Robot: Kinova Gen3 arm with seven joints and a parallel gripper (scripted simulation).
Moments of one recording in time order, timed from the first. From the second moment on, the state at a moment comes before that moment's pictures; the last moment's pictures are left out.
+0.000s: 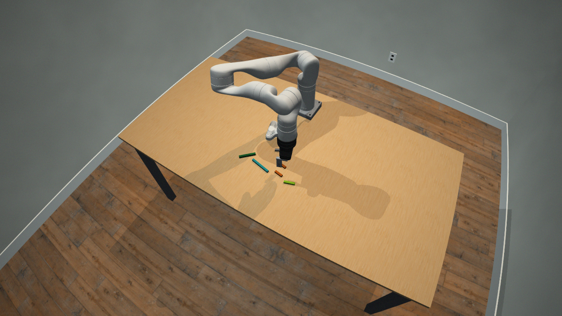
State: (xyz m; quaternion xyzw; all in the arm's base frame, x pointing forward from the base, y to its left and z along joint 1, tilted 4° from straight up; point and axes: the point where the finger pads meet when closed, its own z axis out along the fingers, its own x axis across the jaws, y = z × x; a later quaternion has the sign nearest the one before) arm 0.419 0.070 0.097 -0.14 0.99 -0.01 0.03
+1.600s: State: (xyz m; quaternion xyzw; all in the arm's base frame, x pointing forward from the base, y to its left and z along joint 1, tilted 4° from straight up) arm 0.453 0.130 0.088 -0.13 0.99 -0.01 0.03
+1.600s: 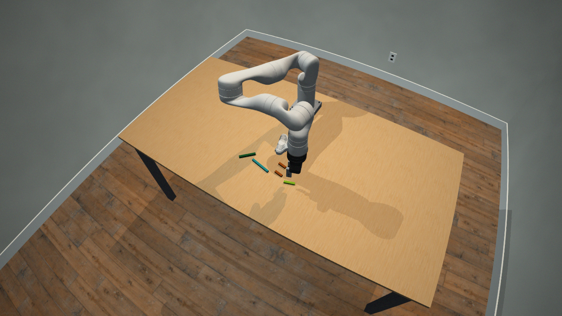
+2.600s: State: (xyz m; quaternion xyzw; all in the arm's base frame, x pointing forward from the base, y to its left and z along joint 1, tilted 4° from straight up) arm 0.457 0.129 0.068 -0.13 0.99 -0.01 0.03
